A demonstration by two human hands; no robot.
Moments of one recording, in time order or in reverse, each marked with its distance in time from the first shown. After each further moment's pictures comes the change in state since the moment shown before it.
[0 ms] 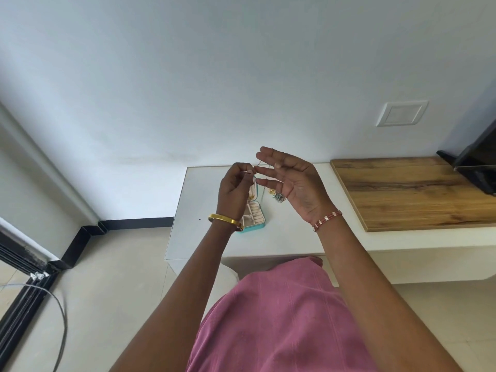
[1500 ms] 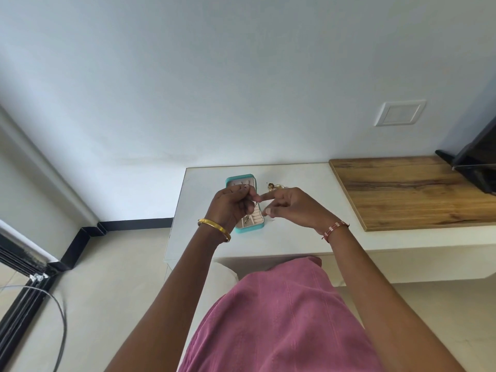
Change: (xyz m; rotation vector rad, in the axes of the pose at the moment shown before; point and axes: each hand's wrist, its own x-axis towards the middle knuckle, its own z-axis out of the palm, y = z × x) left_hand -0.005 -0.010 -0.019 -0.365 -0.259 -0.410; right_hand -0.018 0.012 -0.017 -0.853 -0.122 0.313
